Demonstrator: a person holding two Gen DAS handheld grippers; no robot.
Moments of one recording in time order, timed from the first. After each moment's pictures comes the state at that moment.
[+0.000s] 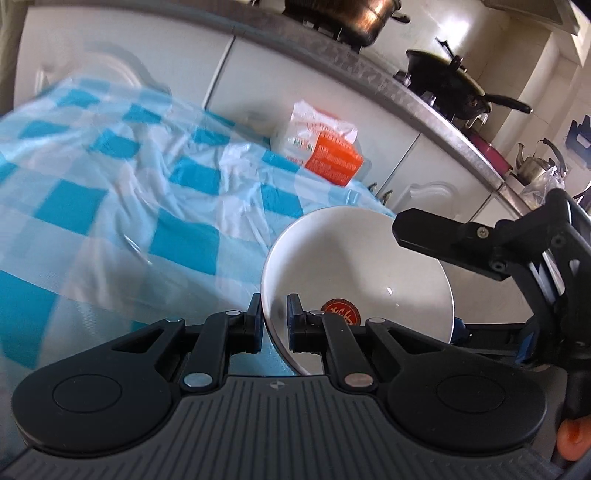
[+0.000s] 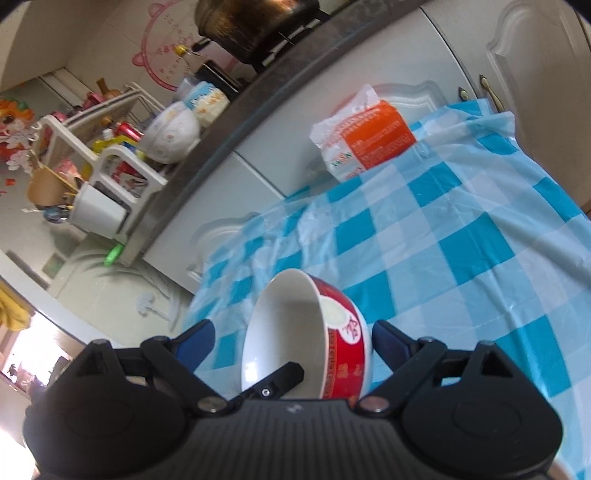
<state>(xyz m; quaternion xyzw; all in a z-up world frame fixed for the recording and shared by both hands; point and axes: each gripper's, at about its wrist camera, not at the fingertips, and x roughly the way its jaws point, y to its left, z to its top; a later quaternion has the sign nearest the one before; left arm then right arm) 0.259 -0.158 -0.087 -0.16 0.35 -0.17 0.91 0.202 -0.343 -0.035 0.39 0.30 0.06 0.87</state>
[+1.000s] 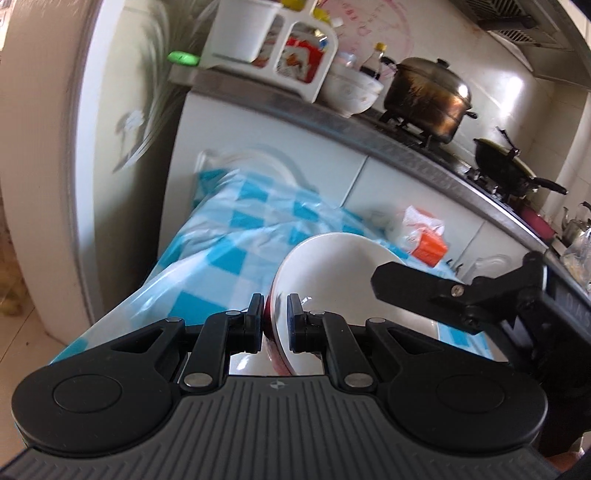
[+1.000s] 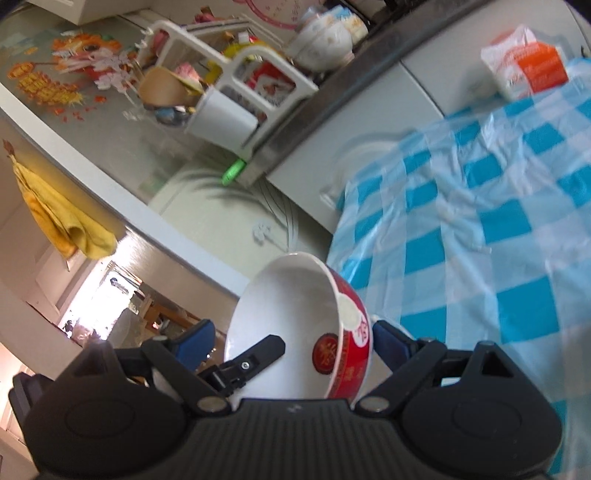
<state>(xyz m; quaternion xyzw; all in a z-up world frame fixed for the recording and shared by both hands) 0.162 0.027 -0.021 -0.16 0.29 -0.04 0.94 0.195 -0.155 0.007 0.39 0.31 0.19 0.85</state>
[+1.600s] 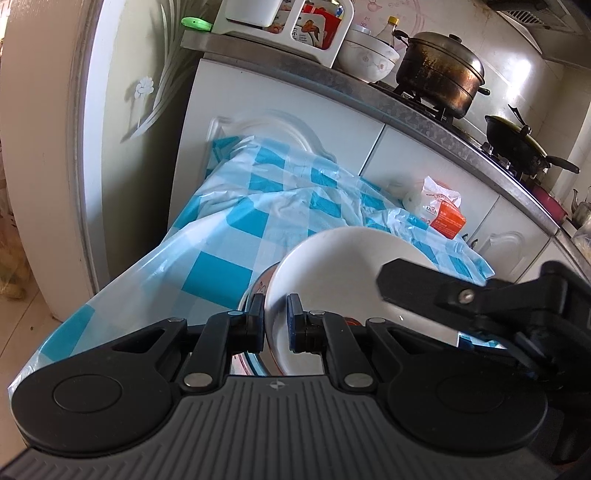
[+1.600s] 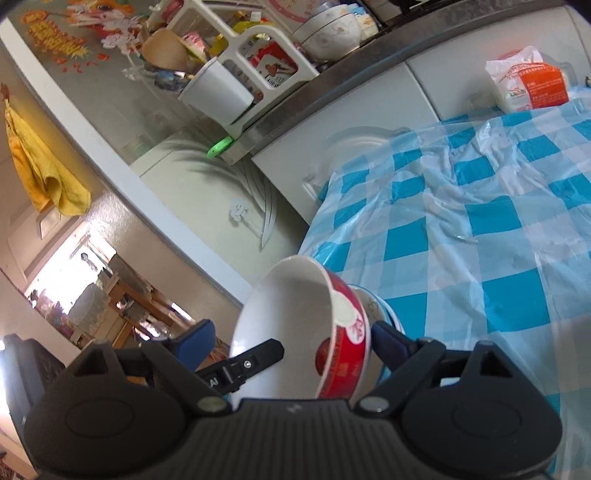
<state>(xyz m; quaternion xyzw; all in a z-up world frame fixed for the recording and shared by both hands) 0.158 0.039 -0.049 -0.16 0.32 -0.04 0.93 0.182 -0.129 -0.007 0.32 0.31 0.16 0.88</state>
